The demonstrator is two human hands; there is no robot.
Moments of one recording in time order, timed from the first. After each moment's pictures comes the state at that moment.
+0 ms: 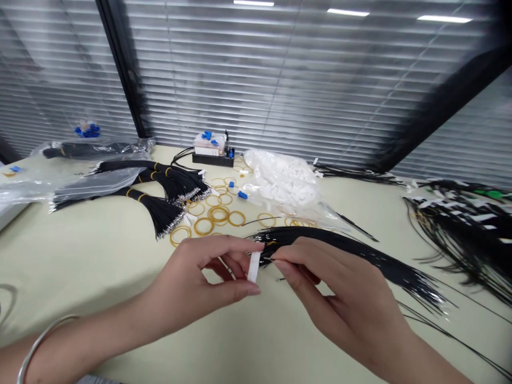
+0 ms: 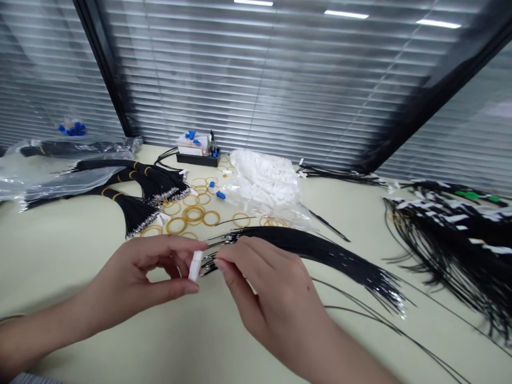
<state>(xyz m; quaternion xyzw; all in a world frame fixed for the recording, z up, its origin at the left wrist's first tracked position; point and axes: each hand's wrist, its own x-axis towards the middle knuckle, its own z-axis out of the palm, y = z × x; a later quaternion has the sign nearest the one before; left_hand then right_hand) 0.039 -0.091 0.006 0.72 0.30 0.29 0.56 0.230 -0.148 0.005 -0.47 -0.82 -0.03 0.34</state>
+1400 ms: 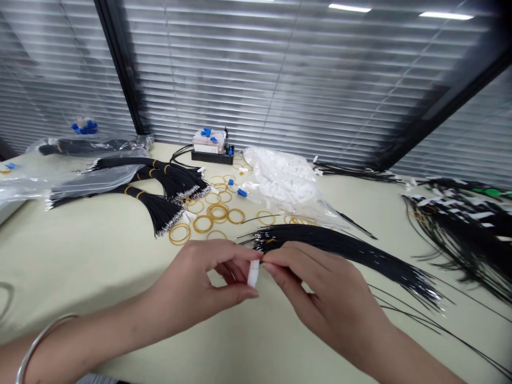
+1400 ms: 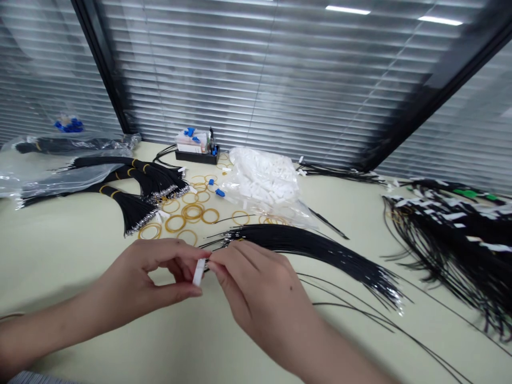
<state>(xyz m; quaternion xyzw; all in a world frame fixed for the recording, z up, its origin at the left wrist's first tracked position) 0.039 -0.092 -0.003 0.76 0.30 0.28 0.50 0.228 -0.144 -0.008 -0.47 -0.82 -0.03 0.33</state>
